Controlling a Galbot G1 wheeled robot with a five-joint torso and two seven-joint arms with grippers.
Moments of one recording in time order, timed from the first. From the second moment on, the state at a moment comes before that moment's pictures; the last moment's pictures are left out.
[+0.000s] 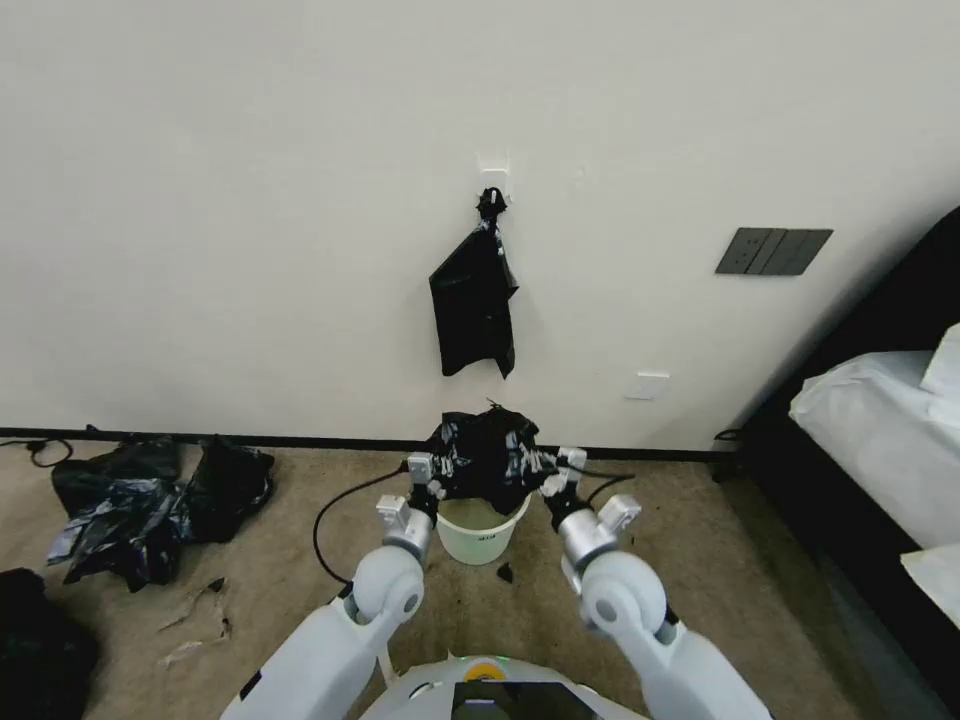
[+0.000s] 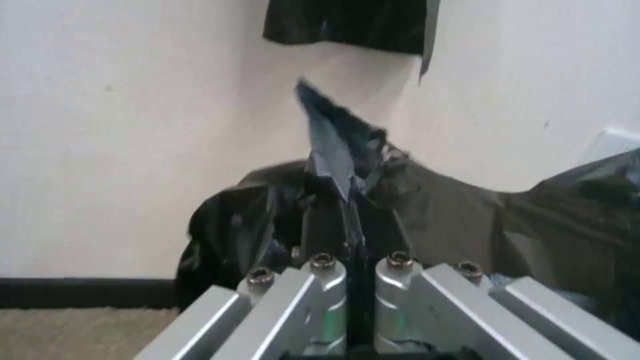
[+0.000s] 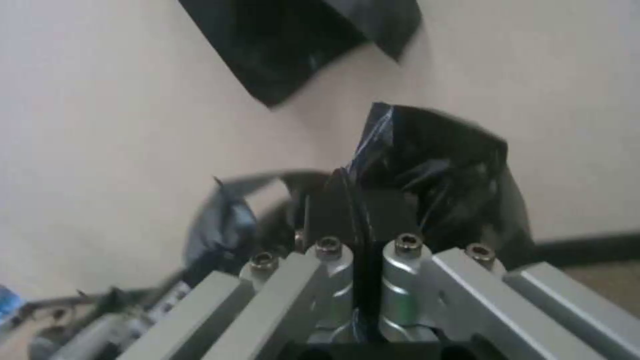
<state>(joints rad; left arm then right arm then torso) 1.24 -1.12 0.02 -1.97 -0.54 0.00 -0.40 -1.39 1.16 0.16 2.15 0.74 -0.07 0.25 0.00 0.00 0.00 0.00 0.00</state>
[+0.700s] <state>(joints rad) 1.54 -1.15 -0.08 -2.04 -0.42 -0.04 -0.43 -1.52 1.20 0.15 2.19 0.83 -0.21 0.51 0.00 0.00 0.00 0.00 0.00</state>
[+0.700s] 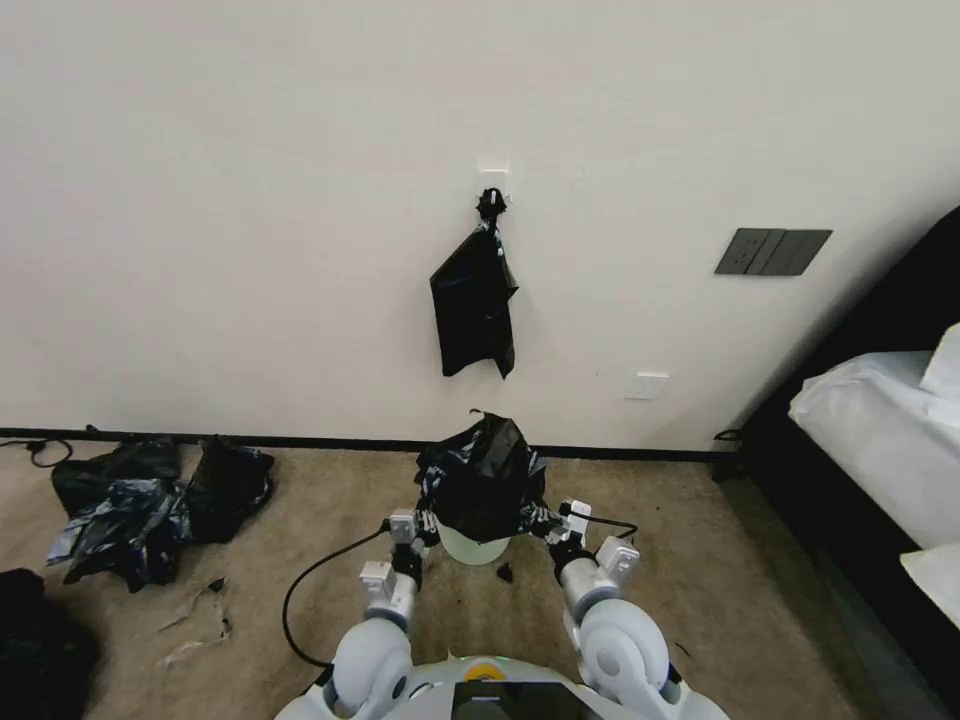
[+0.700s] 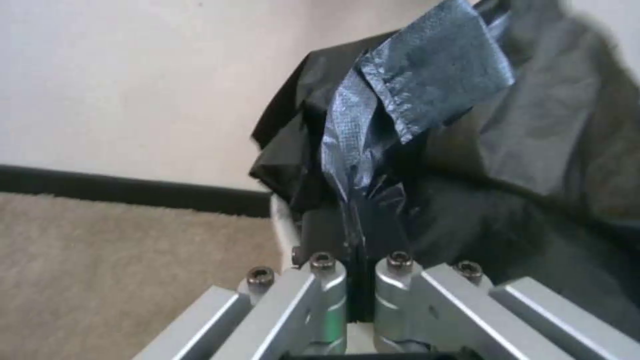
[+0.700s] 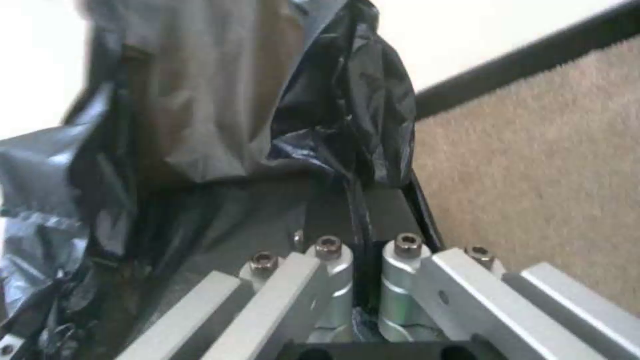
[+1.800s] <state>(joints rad) 1.60 -1.10 -0.13 -2.01 -0.43 -0.01 -0.47 -1.49 1.21 0.13 2.12 0.91 -0.35 0.65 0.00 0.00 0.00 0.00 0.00</state>
